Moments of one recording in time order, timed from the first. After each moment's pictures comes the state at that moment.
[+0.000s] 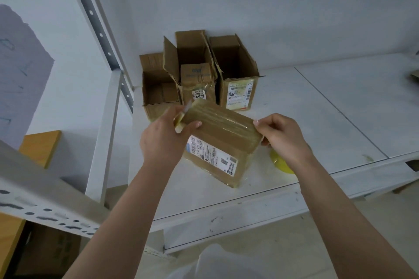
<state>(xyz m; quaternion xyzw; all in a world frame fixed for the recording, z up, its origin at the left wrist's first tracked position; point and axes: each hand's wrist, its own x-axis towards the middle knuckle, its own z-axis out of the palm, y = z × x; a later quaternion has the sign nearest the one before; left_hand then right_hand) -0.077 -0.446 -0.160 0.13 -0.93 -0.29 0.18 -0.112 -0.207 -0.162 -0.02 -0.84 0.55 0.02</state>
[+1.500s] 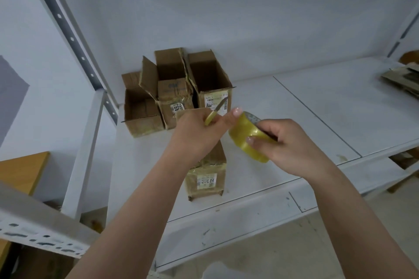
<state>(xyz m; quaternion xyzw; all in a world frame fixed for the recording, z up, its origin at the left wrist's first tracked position) -0.065 -0.344 -0.087 -0.01 -0.87 -0.49 0.04 -0.058 -0.156 -0.090 0.15 -0.89 0.44 0.00</state>
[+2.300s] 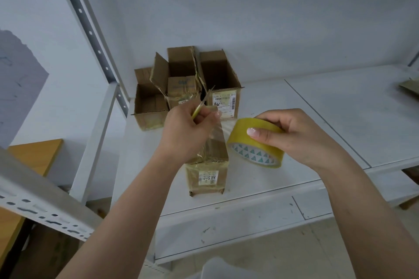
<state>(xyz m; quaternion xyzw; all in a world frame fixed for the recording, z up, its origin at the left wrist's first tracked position) -0.059 -0.357 -0.093 0.01 -0.83 -0.53 0.16 -0.065 -0.149 -0.069 0.21 -0.82 0.53 -0.07</state>
